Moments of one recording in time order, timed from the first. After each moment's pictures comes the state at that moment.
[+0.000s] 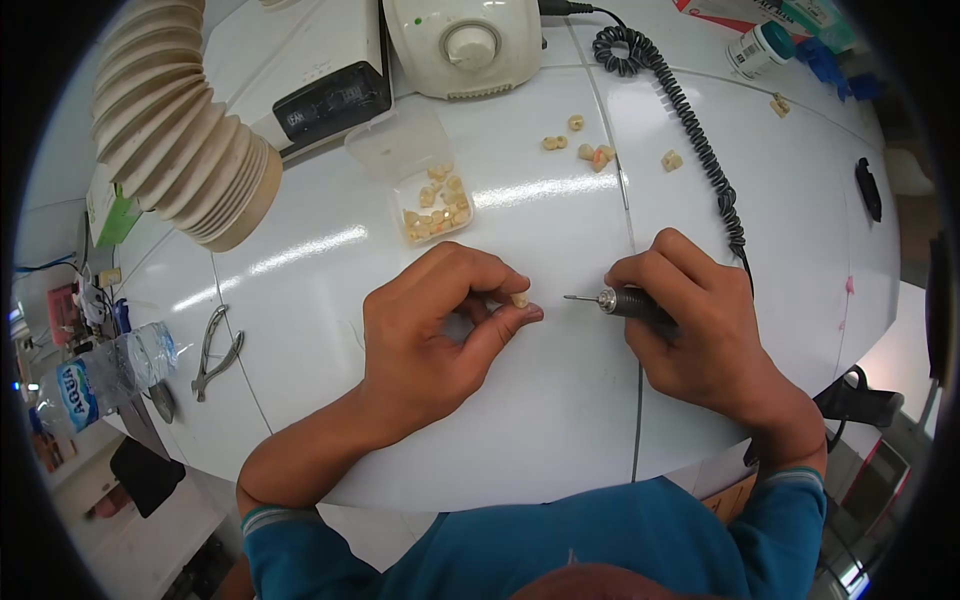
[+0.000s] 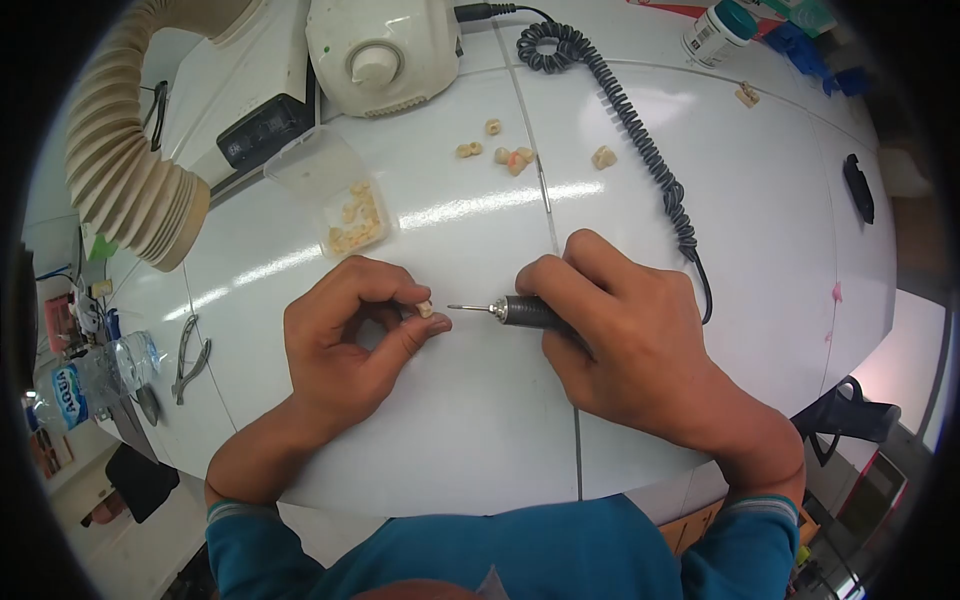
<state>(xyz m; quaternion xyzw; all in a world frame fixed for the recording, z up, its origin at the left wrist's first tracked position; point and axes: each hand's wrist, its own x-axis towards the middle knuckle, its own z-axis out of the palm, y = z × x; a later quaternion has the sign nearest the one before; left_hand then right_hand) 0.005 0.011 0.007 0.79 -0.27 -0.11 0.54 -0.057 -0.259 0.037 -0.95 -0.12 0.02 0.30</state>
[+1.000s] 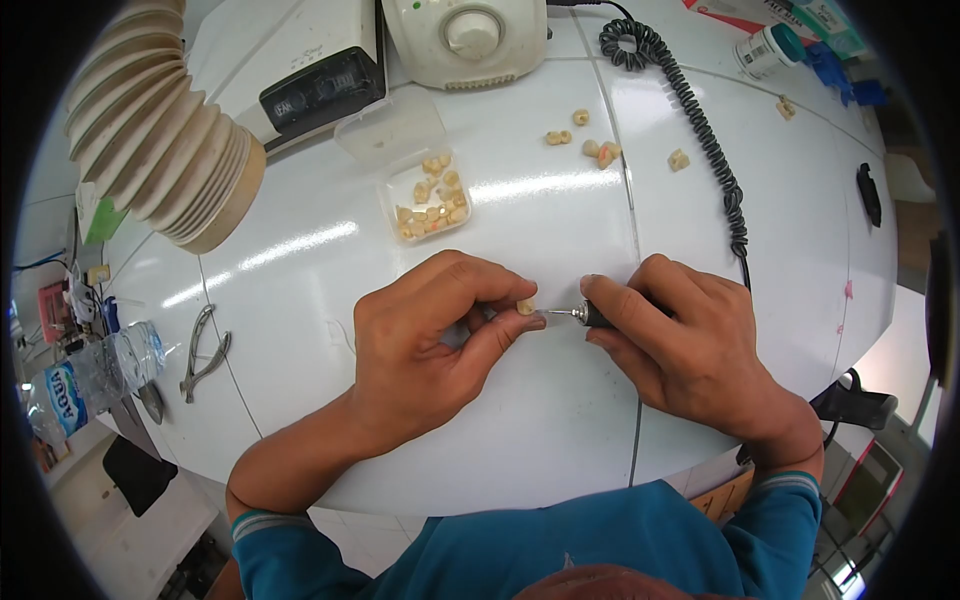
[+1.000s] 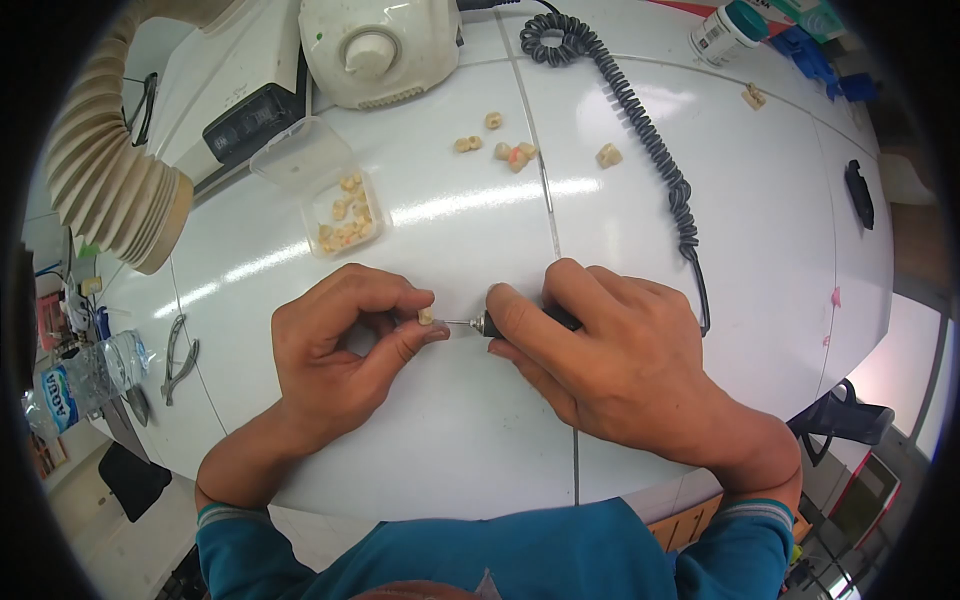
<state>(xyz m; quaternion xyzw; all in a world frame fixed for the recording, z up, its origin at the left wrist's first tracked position) 0.004 0.011 0.010 0.80 -0.27 -0.11 0.53 -0.060 -0.253 0.033 -0.95 -0.21 -0.01 0.23</state>
